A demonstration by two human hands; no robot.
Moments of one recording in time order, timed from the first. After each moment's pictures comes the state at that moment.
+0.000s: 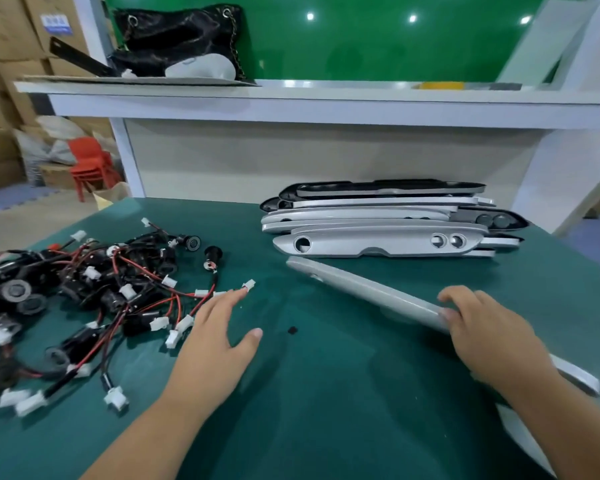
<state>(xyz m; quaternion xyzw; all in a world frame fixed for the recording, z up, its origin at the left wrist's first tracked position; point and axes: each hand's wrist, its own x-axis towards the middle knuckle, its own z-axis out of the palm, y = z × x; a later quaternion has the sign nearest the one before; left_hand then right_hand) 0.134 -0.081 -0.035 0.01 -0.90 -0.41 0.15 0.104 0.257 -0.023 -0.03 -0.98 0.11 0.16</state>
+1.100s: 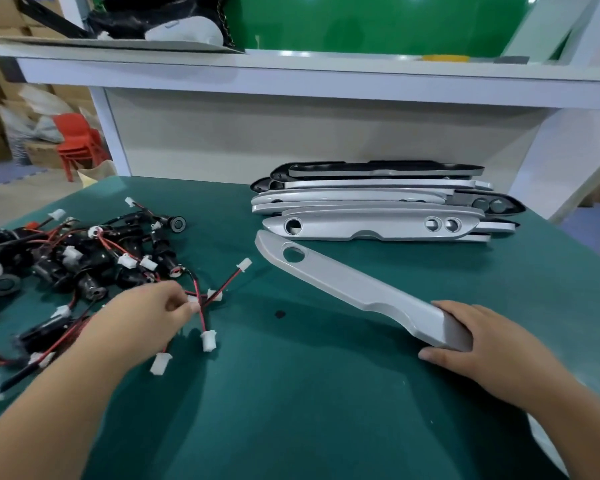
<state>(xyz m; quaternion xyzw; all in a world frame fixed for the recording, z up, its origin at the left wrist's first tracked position) 0.116 -0.130 0.001 0.09 -0.98 -0.15 0.04 0.132 0.272 -0.020 0.02 -0.98 0.18 0.01</state>
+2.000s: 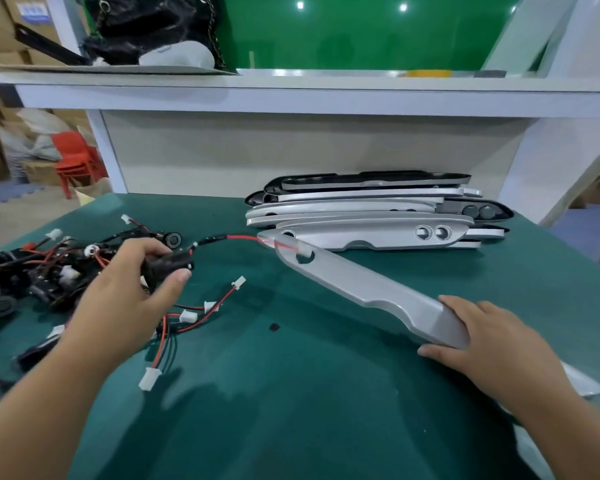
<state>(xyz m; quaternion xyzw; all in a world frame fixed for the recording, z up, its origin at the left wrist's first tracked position) 0.130 -0.116 0.033 0.01 -0.90 -0.32 0.29 0.135 0.268 -0.009 -0.06 -0.99 0.07 0.06</state>
